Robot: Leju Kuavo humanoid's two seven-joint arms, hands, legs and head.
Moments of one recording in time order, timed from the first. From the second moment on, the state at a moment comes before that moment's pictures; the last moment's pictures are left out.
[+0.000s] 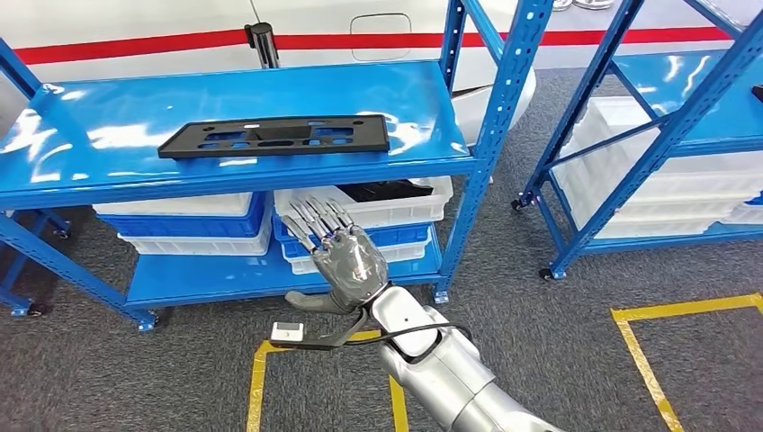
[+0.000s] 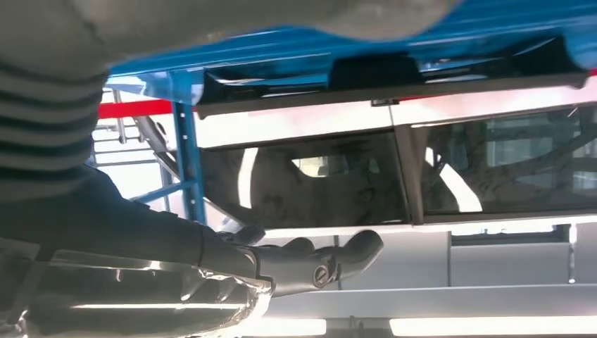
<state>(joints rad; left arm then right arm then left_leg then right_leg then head) -0.07 -0.10 0.28 -0.20 -0.39 -0.03 -0.32 -0.51 0.17 0.70 -1.00 1.42 -0.55 -0.07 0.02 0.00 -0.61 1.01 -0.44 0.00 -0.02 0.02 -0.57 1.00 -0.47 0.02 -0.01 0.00</state>
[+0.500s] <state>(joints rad) -0.08 -0.11 0.28 -0.20 -0.39 -0.03 -0.32 -0.51 0.17 0.71 -1.00 1.40 -0.56 -0.07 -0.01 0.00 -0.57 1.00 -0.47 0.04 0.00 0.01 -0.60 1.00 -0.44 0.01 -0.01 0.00</state>
